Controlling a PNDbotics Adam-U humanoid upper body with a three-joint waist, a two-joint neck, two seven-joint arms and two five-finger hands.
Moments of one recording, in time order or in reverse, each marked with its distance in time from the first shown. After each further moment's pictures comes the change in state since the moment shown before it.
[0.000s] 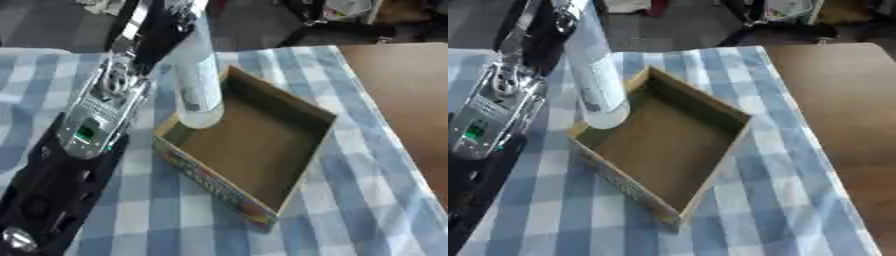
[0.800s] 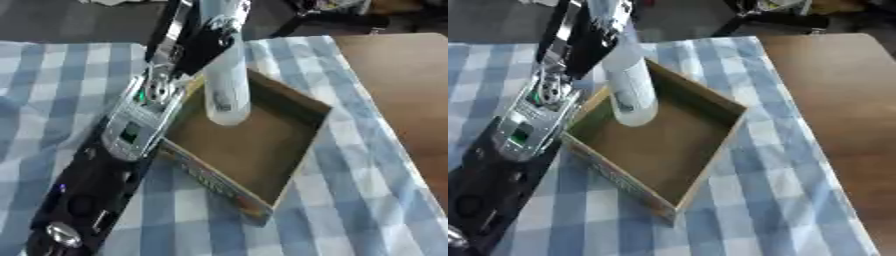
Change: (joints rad) left arm 0.016 -0.066 -0.019 0.061 -0.128 -0.115 0.097; right arm -0.022 0.014 0.012 0.000 -0.011 0.016 0.017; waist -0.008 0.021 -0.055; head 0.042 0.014
